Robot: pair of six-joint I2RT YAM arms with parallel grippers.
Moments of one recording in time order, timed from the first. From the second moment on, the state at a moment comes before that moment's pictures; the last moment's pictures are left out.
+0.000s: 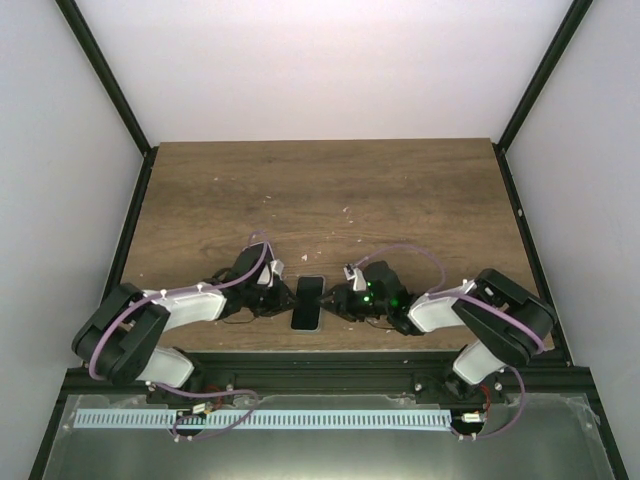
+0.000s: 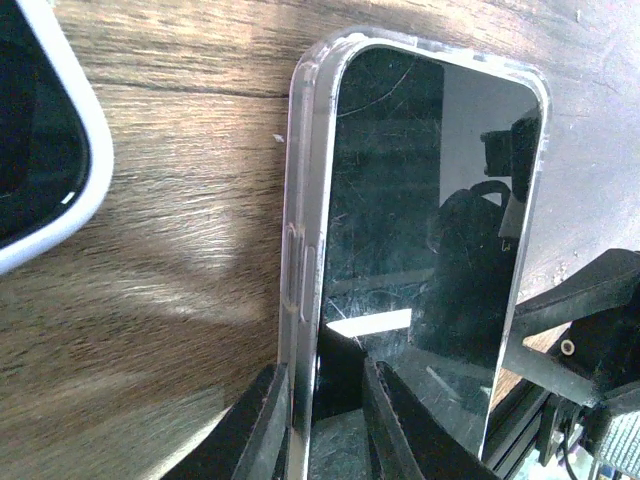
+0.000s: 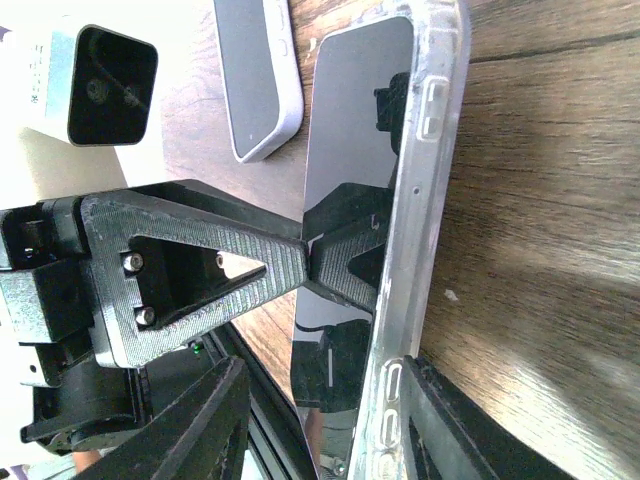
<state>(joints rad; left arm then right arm) -0.60 1.42 0.46 0.02 0.52 -0.83 0.80 1.53 0.37 0.62 -0.49 1.14</state>
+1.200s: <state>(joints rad) -0.59 1.38 0.42 0.04 0.53 -0.86 0.80 1.65 0.39 0.86 -0.54 1.20</state>
